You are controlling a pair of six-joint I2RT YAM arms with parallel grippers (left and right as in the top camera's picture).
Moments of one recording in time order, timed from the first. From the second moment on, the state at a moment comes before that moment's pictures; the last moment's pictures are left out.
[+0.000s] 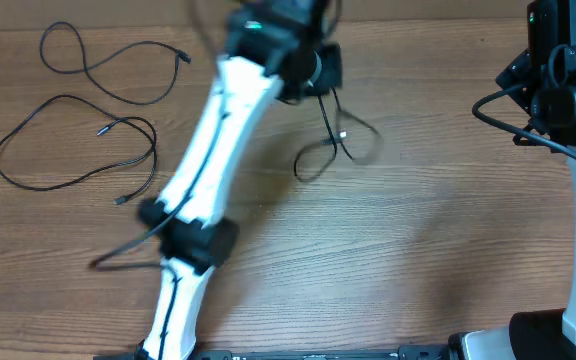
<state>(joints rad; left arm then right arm) -0.50 2.28 2.75 -1.50 0.21 -0.55 0.09 1.61 2.18 -1.64 0.54 0.88</state>
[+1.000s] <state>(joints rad) -0.29 1.99 2.77 -1.69 -0.15 -0.94 0.09 1.61 2.18 -1.64 0.54 0.88</state>
